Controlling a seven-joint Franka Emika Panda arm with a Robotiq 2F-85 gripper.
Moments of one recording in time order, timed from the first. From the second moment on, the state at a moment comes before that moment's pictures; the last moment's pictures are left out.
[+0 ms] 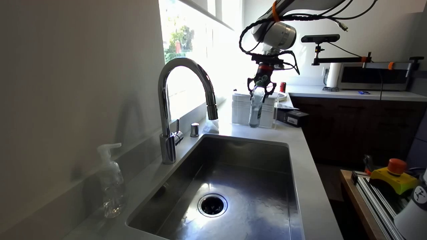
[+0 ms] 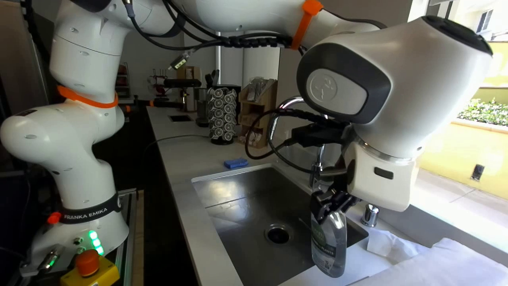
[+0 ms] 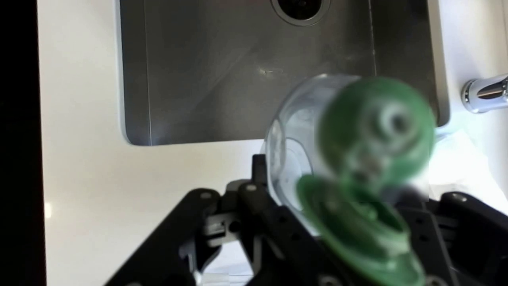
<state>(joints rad) -0.51 0.36 -0.37 -1.73 0.50 1.80 0.52</state>
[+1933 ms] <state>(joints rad) -0.54 0.46 -0.37 -1.69 0.70 1.91 0.76</state>
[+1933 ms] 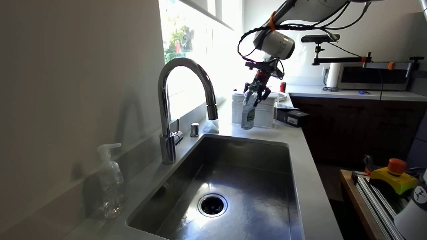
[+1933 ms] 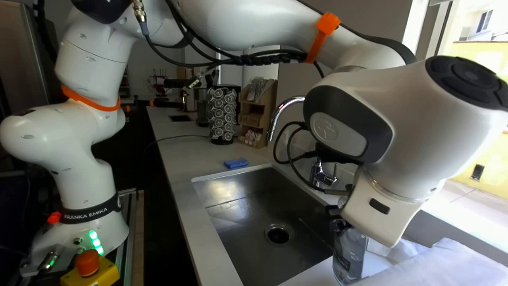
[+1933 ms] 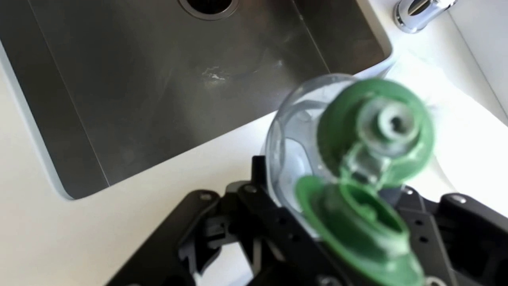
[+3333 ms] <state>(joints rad) -0.54 0.48 -0.37 -1.73 0.74 1.91 0.84</state>
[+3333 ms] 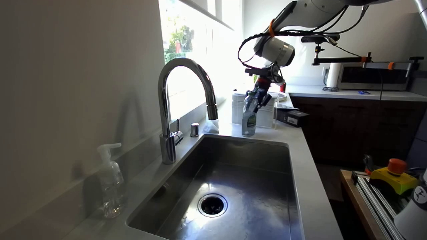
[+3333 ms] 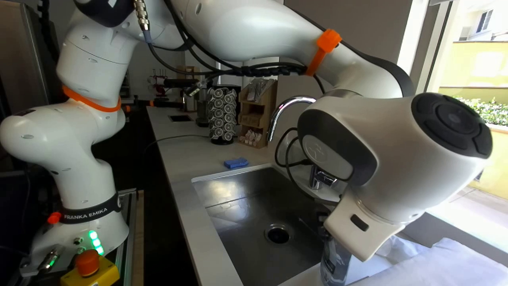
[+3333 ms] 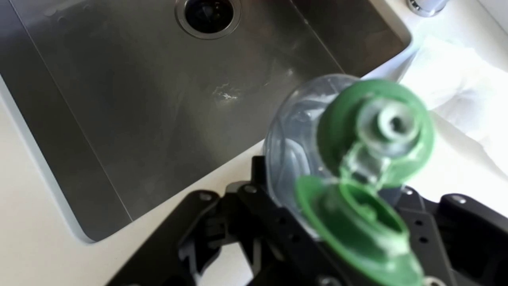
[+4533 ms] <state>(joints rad) -0.54 0.48 -0.38 -1.73 0.74 1.92 0.84</state>
